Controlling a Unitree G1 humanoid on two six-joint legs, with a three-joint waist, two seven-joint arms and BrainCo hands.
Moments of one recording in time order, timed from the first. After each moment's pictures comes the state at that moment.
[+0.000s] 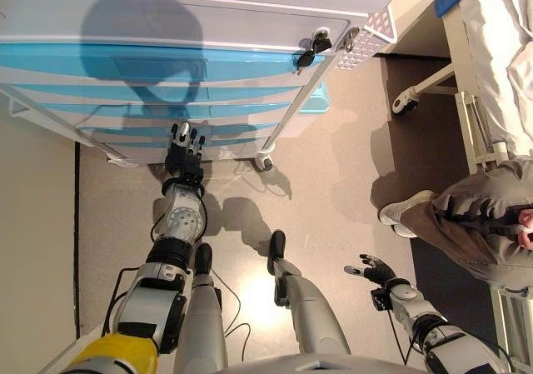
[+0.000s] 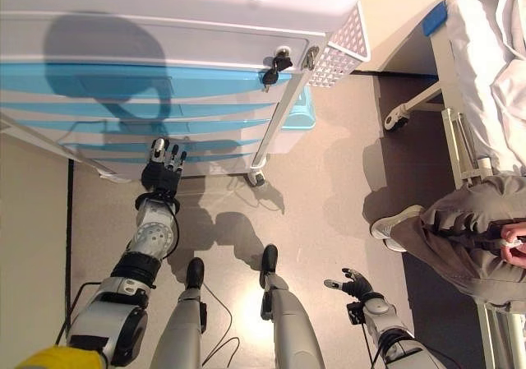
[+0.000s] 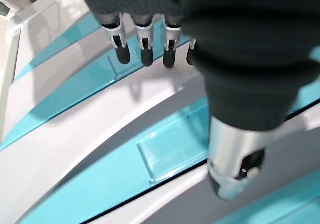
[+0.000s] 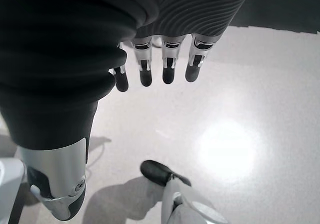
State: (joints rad) left arm -0.57 0.24 -0.02 0.65 -1.21 -0.25 0.05; right arm -0.24 -0.32 0.25 1.16 0.21 -0.08 0.02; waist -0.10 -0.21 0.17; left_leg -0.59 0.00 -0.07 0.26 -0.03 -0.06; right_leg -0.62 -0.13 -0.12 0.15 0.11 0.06
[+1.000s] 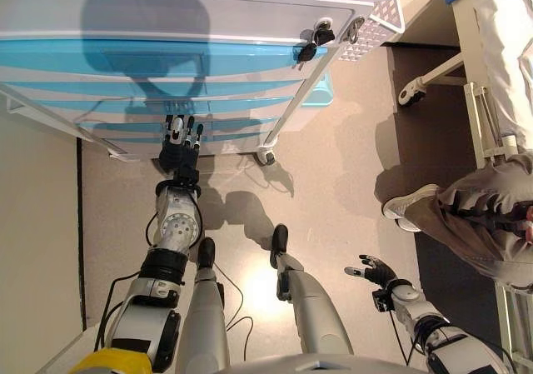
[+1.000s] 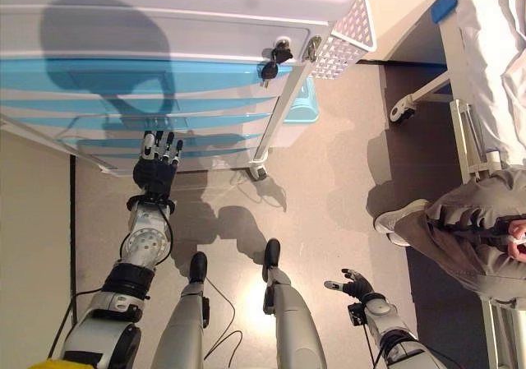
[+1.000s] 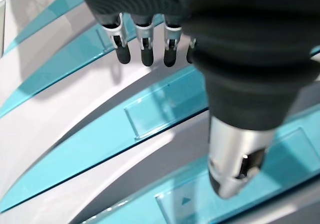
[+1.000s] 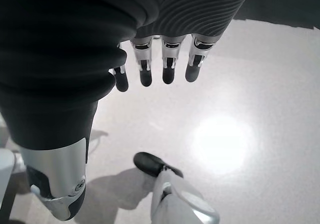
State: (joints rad) left arm -0.47 0.26 -0.04 0.42 -1.24 -0.26 0.01; right arm -0.23 -0.33 0.24 1.15 0.20 -0.08 0.04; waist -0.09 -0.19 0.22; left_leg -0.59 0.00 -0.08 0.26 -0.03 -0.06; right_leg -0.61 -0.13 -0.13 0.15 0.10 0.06
